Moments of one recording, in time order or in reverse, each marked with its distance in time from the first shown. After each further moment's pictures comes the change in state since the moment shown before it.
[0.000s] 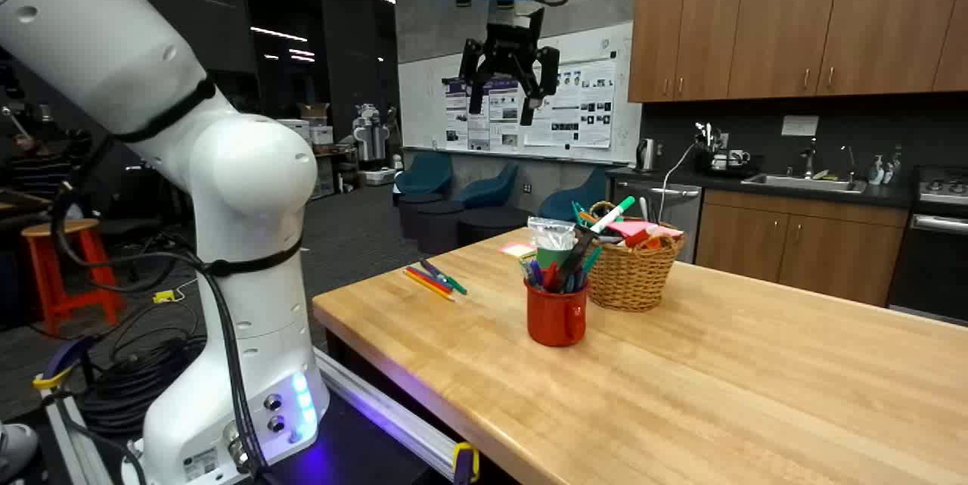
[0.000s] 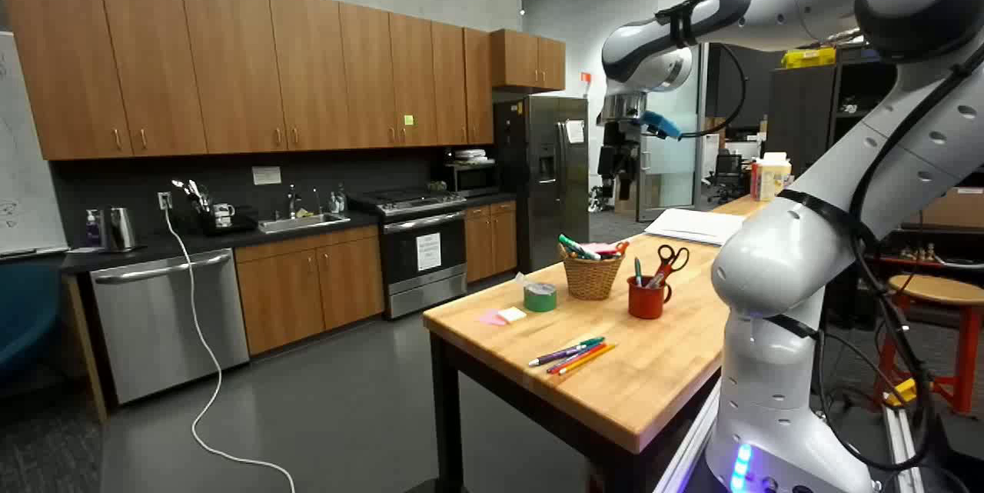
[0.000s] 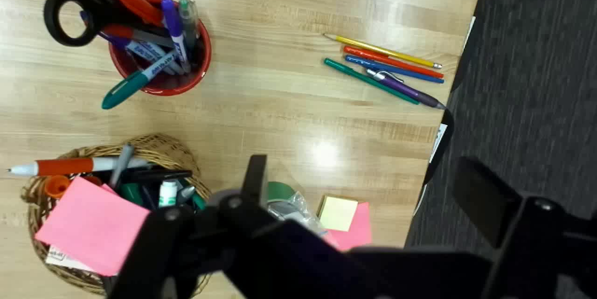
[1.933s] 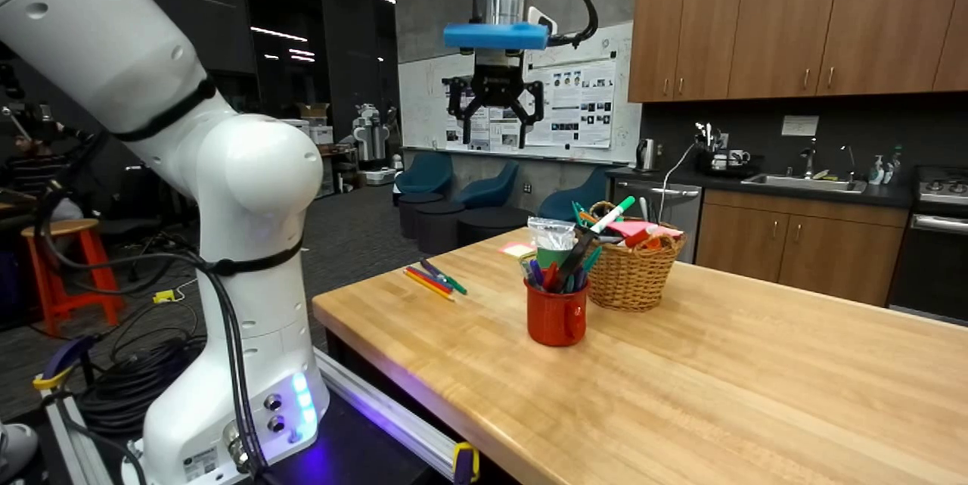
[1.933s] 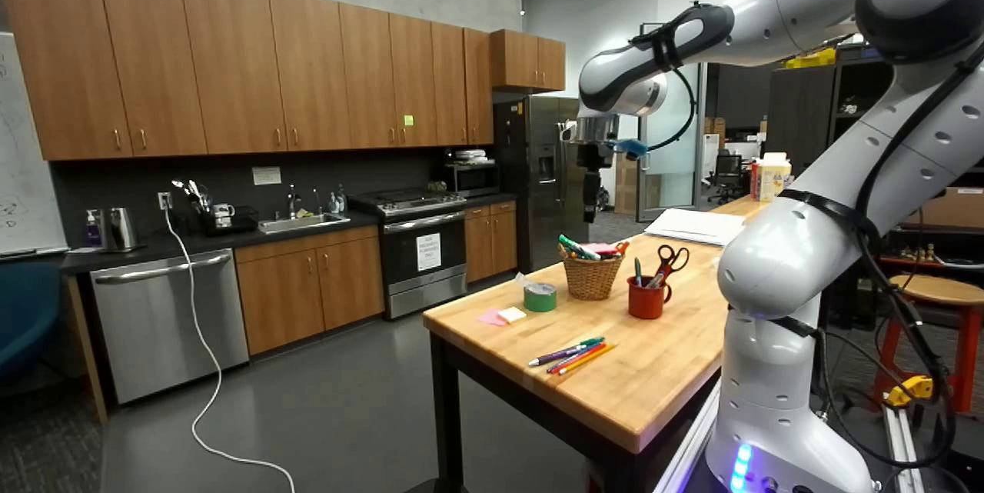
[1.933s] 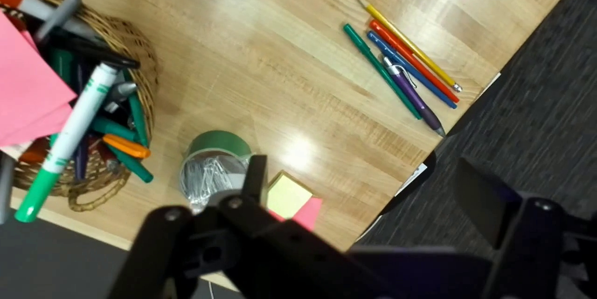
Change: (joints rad) arm 0.081 0.015 0.067 -0.128 -0.030 0.220 -0.271
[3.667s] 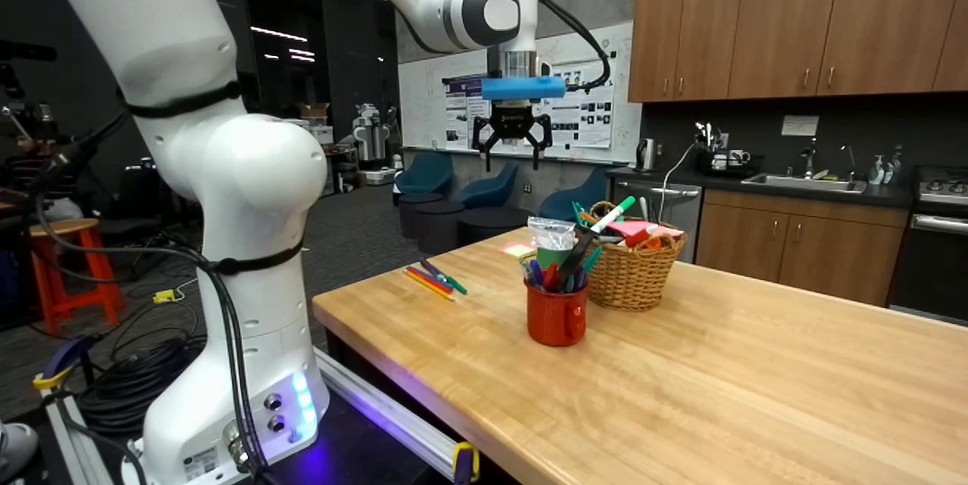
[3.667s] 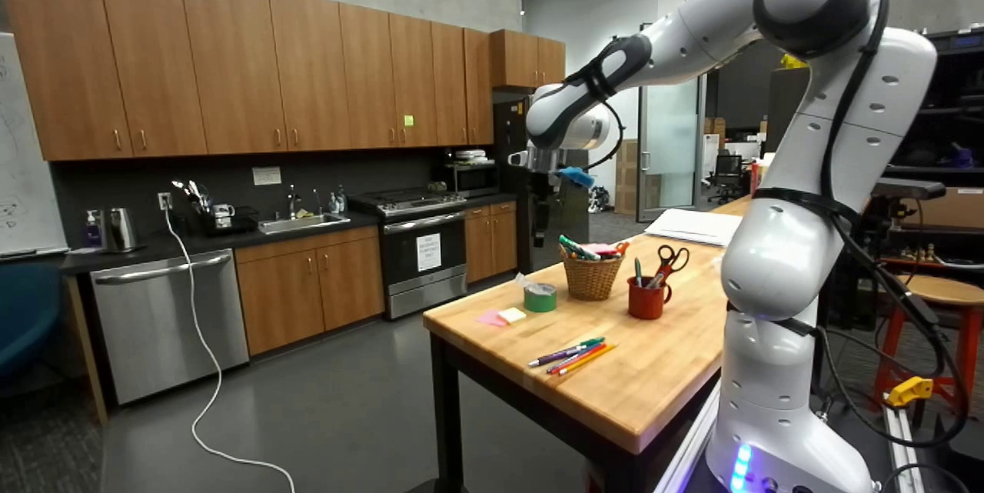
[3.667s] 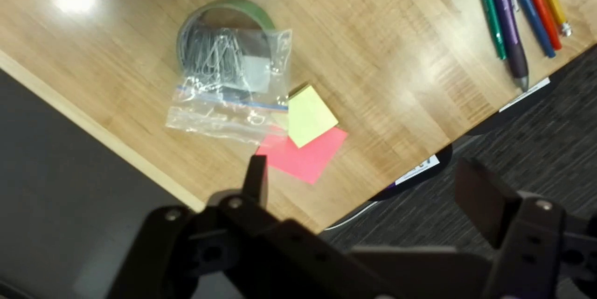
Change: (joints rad) arm 0.054 0.324 0.086 0.084 0.089 0.317 -0.176
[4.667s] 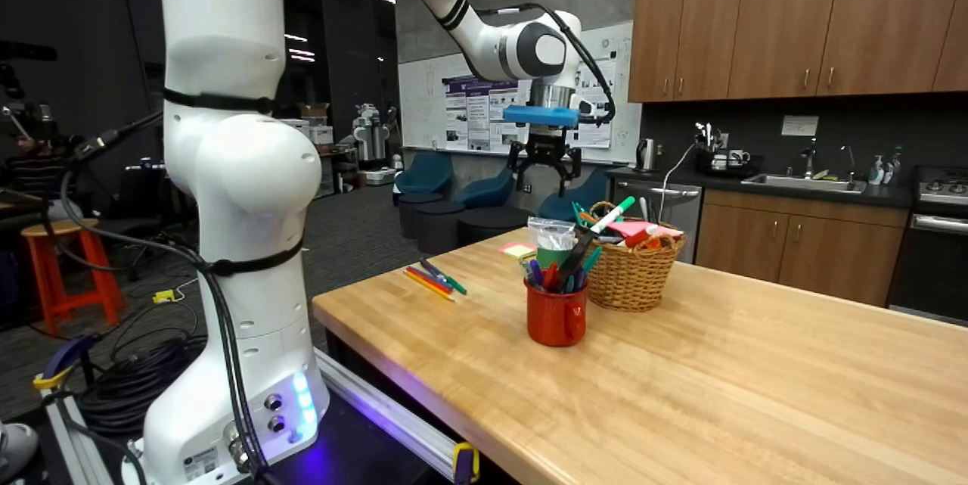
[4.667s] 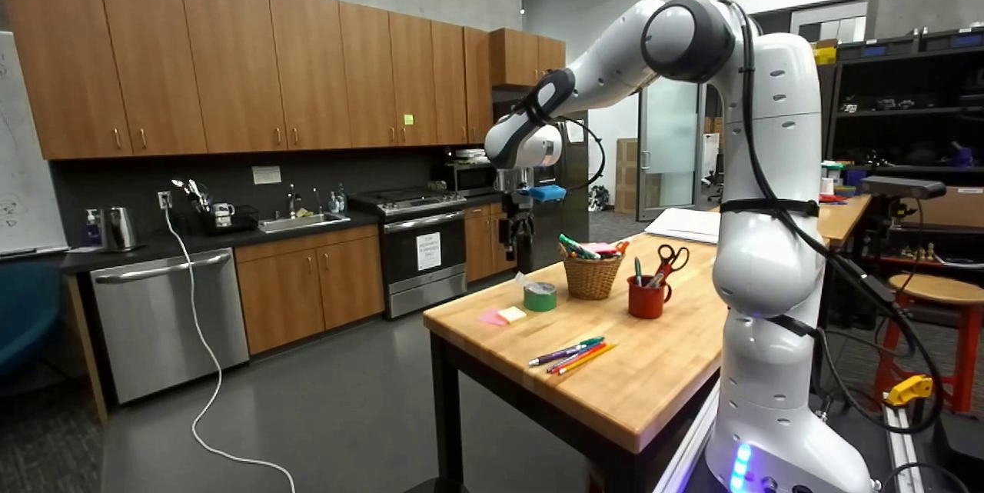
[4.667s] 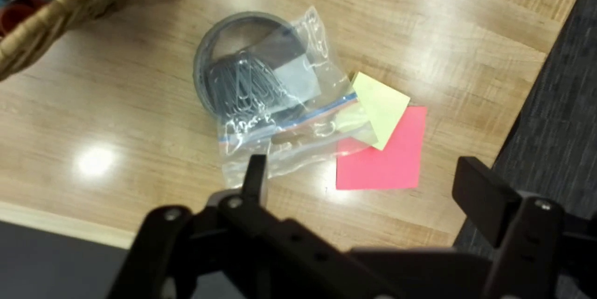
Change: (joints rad) arm -0.097 0.401 0.070 0.336 0.059 -0.132 0.420
